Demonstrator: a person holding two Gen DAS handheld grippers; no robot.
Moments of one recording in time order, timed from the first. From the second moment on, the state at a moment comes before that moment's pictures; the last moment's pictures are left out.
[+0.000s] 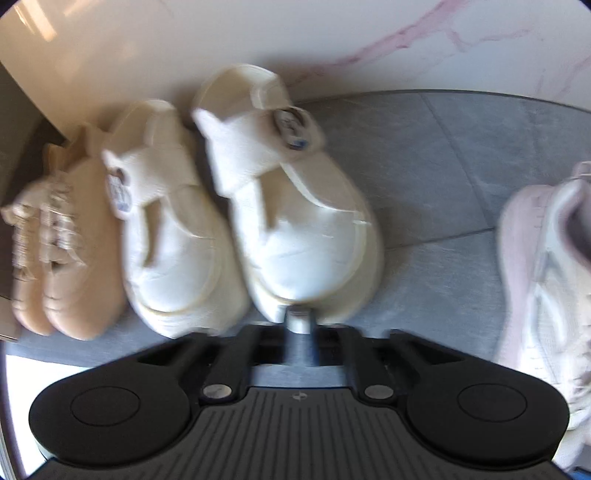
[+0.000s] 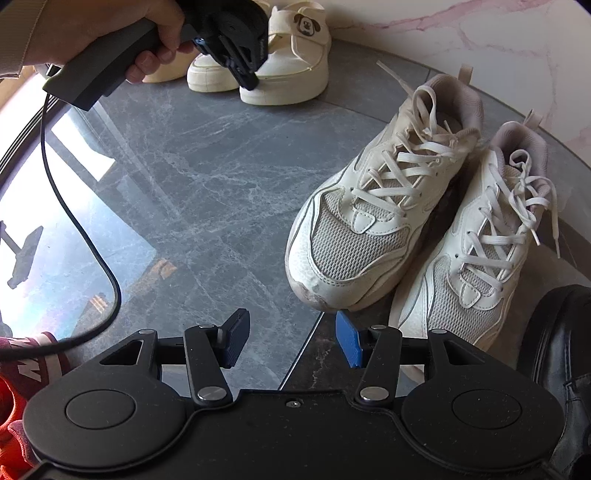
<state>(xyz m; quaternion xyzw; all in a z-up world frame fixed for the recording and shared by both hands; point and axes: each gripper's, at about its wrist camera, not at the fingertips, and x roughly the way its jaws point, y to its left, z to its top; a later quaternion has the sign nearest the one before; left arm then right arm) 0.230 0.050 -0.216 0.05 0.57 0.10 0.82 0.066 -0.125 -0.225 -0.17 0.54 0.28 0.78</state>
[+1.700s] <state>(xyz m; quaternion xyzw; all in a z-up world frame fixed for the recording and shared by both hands) 0.177 -0.107 -0.206 -0.02 0.44 -0.08 0.89 0.164 -0.223 -0.223 0.01 0.40 0.05 0.91</state>
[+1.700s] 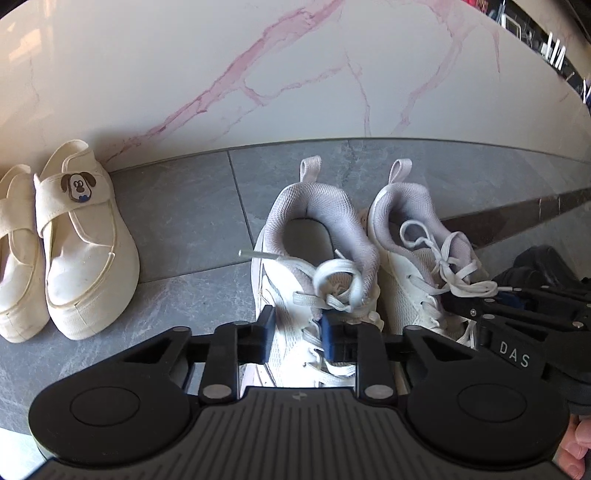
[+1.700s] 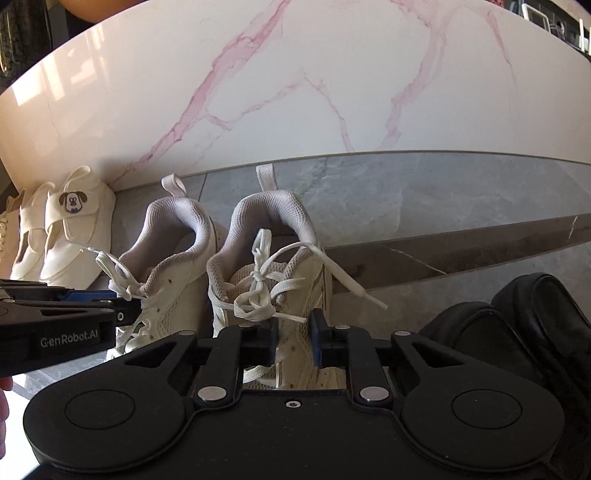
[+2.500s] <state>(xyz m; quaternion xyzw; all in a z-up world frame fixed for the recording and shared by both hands) 0.096 0.012 -0.187 -0.07 0.50 0.04 0.86 0.127 -0.135 -0.214 0.10 0.47 0.24 0.84</state>
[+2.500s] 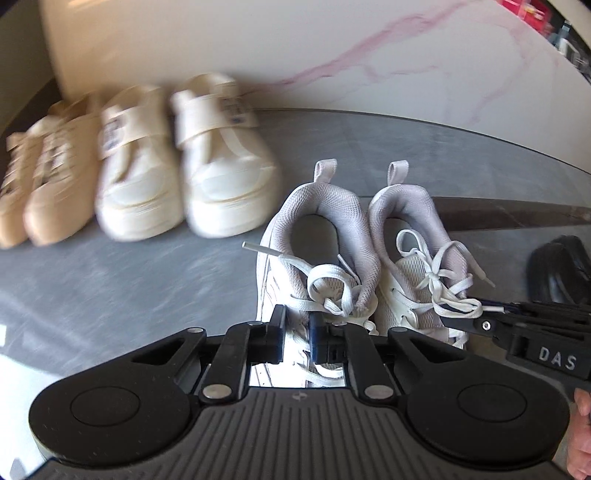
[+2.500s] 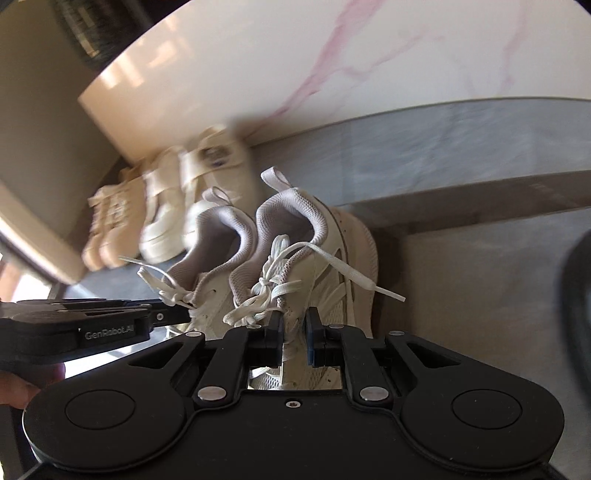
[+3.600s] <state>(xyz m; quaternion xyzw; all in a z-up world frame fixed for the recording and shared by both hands) 0.056 0.142 -0.187 -0.13 0.50 0.13 0.85 0.119 -0.023 -0.228 0.09 0.50 0.32 0.80</state>
